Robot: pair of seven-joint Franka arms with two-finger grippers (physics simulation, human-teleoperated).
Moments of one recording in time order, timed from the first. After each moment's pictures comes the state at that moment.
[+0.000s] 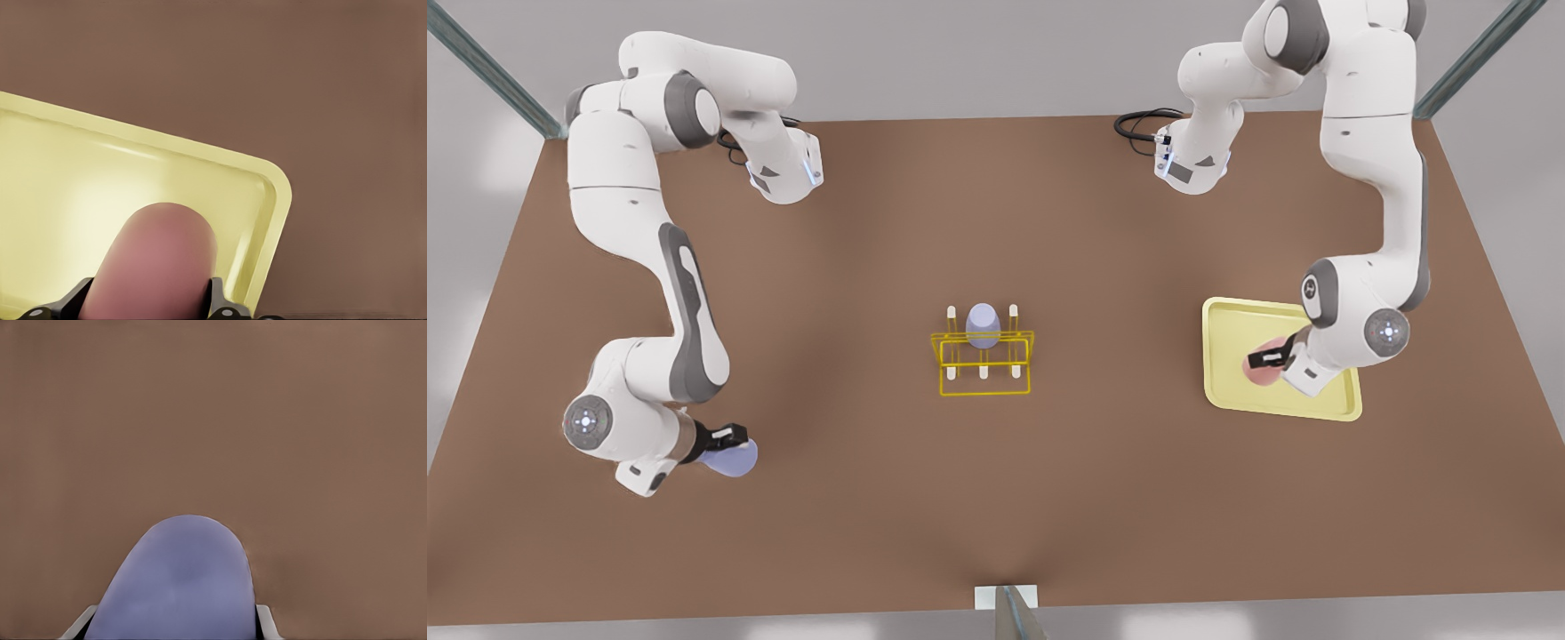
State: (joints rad) left arm 0.02 0.37 0.02 -1.92 -0.03 2.08 -0.04; right arm -0.04 0.68 0.11 -1.37 0.03 2.00 -0.28
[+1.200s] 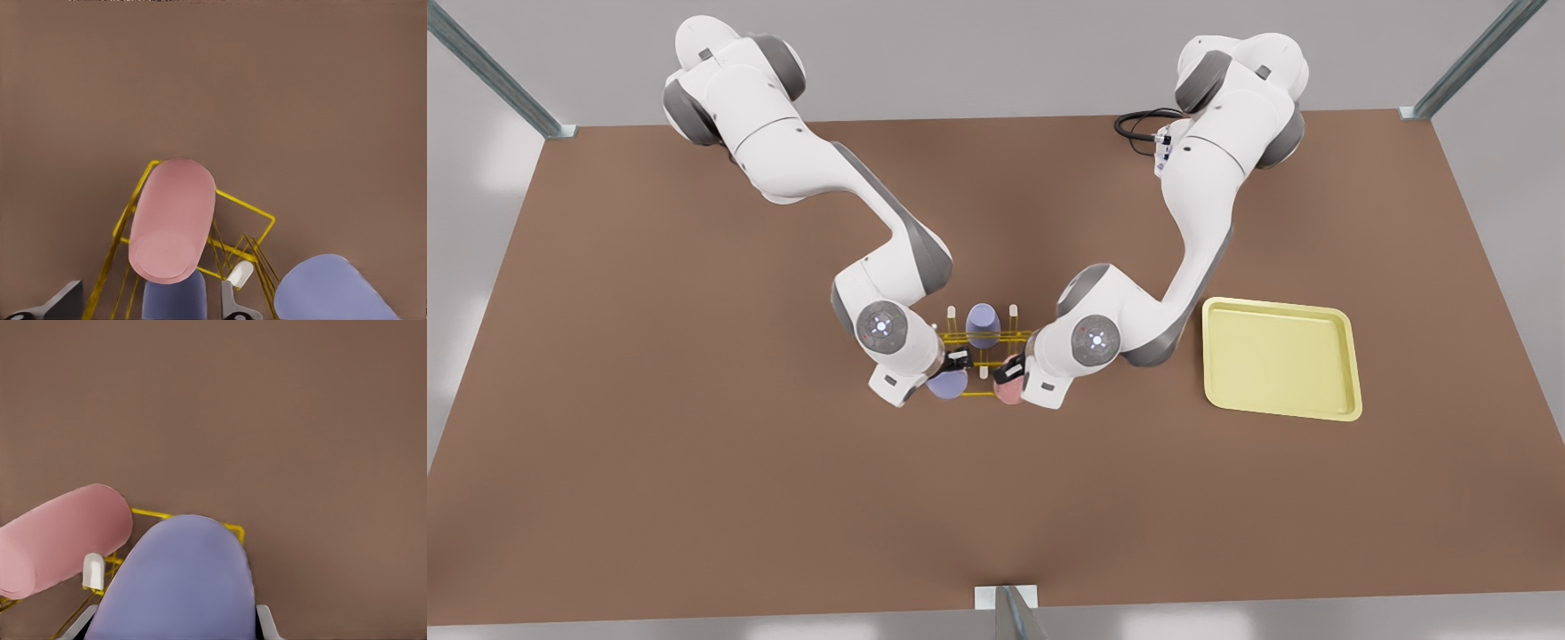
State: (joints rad) left arm -0.31 0.80 -0.42 -1.16 -0.05 1.88 -1.13; right arm 0.48 0.66 0.12 -1.32 0.13 1.94 0.41
